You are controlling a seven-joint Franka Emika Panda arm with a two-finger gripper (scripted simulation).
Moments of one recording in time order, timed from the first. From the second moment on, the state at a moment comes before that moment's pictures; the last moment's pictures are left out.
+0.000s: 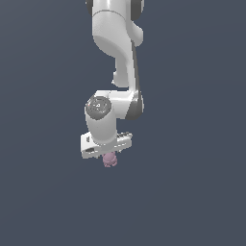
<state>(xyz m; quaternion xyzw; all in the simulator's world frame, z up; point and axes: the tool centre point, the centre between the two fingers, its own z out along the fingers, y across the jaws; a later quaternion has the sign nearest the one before) 0.065 -0.064 0.091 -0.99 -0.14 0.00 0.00</state>
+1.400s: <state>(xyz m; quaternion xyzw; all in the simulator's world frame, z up) 0.065 -0.065 0.039 -0.99 -0.14 0.00 0.00</state>
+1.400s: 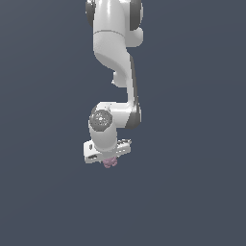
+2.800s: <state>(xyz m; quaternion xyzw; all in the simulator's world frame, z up) 0.039 -0.124 0.198 -0.99 -0.14 0.00 0.00</state>
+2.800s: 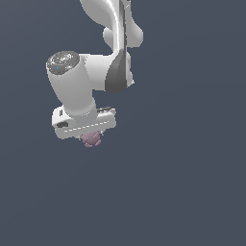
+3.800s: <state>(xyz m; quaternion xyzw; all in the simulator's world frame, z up) 0.013 -0.196 0.391 -0.99 -0.14 0.00 0.00</state>
